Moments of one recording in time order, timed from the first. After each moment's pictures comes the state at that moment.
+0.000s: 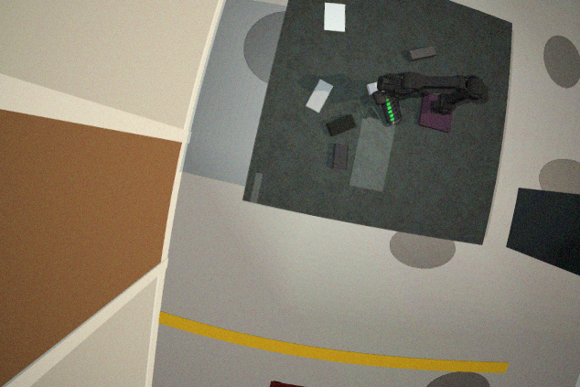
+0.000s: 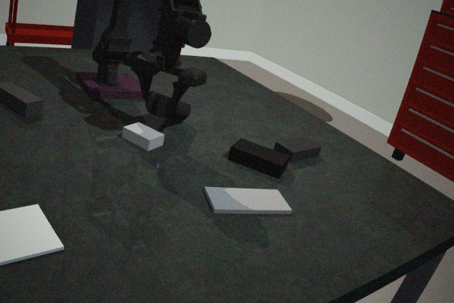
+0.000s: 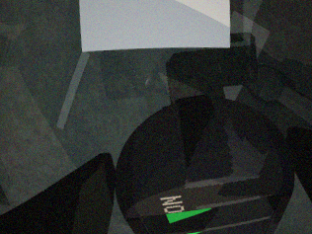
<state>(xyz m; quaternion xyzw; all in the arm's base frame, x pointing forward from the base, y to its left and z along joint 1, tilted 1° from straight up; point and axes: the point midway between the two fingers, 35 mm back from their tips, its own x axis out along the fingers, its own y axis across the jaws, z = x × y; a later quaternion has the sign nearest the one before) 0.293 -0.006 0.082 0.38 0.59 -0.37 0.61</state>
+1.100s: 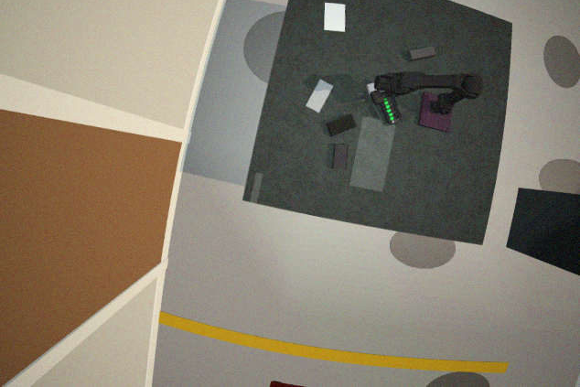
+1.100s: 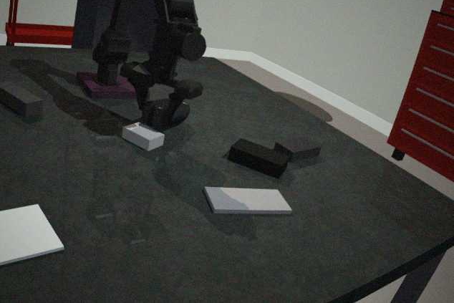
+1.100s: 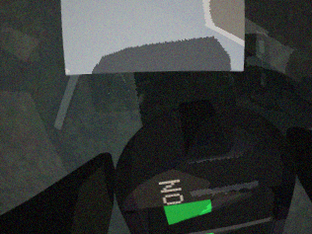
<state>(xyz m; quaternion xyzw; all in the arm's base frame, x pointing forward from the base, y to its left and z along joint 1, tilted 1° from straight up) 0.296 -0.013 0.057 0.37 0.60 -0.37 0.61</state>
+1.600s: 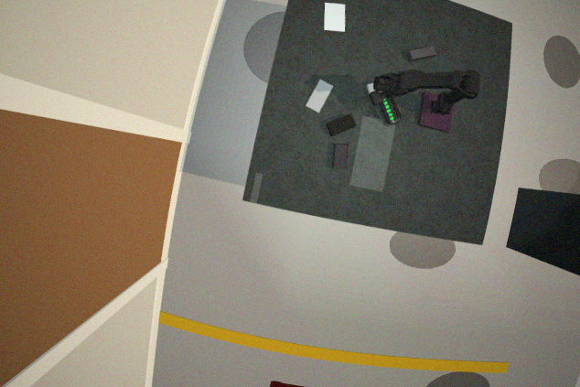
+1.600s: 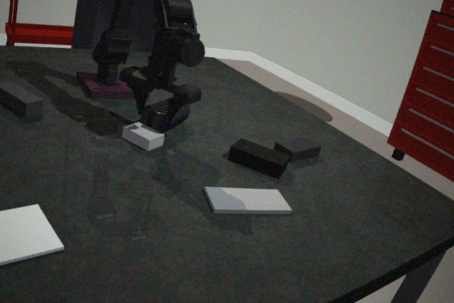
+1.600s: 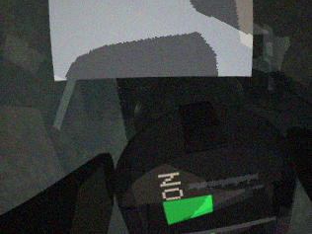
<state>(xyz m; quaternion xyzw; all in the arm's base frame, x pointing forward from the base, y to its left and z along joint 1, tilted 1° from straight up) 0.296 -0.013 0.046 0.37 0.60 -0.37 0.61</state>
